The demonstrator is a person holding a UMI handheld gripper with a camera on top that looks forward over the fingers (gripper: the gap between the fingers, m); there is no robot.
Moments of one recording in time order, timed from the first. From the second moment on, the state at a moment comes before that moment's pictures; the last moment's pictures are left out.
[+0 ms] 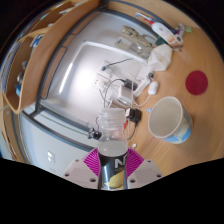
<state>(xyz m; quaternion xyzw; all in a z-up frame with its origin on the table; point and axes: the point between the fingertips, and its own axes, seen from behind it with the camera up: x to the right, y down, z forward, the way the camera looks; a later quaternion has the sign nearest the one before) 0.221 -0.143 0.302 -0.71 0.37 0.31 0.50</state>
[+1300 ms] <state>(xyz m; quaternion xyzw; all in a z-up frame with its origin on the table) 0.368 -0.178 0.422 -0.79 0.24 0.15 0.55</state>
